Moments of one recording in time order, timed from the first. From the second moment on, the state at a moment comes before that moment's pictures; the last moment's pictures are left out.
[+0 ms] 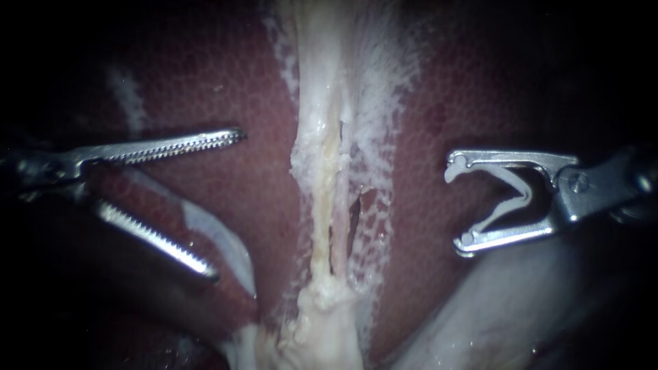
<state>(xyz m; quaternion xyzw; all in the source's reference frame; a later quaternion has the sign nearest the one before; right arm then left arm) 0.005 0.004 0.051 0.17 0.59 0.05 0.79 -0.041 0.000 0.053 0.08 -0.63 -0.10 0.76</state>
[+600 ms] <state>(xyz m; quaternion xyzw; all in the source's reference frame) 0.005 0.004 0.051 0.17 0.59 0.05 0.79 -0.042 0.001 0.052 0.16 -0.55 -0.29 0.76</state>
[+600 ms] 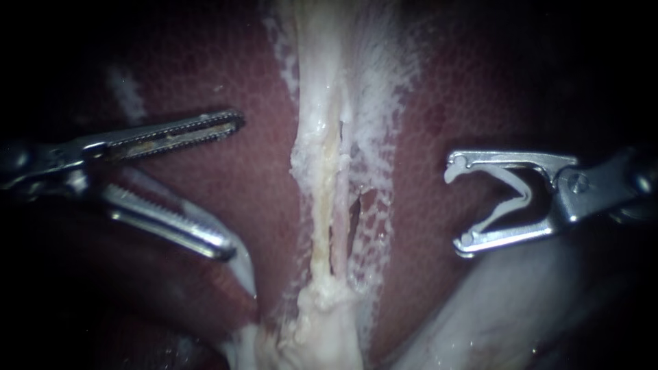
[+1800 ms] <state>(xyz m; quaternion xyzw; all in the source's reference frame) 0.005 0.004 0.051 0.17 0.59 0.05 0.79 -0.048 0.001 0.059 0.18 -0.50 -0.35 0.77</state>
